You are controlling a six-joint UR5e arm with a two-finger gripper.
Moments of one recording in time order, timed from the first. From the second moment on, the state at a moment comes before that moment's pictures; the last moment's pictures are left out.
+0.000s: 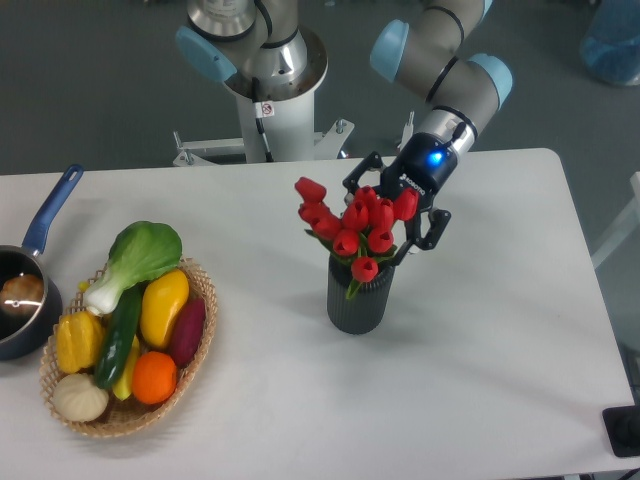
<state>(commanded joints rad) 2.98 -1.76 -2.11 -1.00 0.19 1.30</state>
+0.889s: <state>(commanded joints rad) 3.06 -1.64 -2.21 -1.01 0.21 1.30</state>
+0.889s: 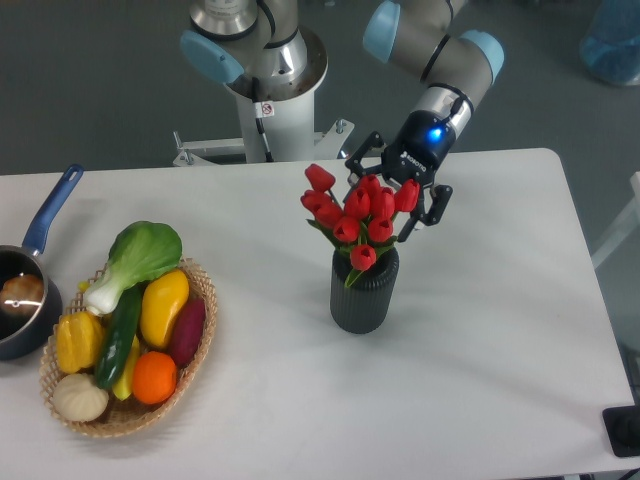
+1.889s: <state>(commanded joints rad) 3.13 -1.66 -1.98 -1.28 0.49 1.31</state>
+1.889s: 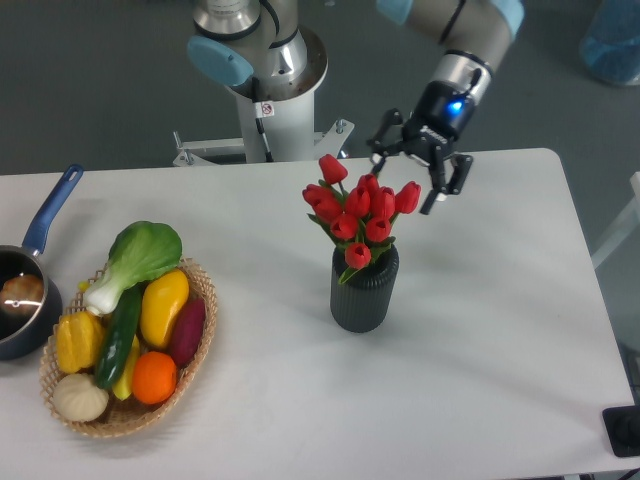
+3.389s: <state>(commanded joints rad) 2.85 -1.92 -1.55 -1.03 1.33 1.41</state>
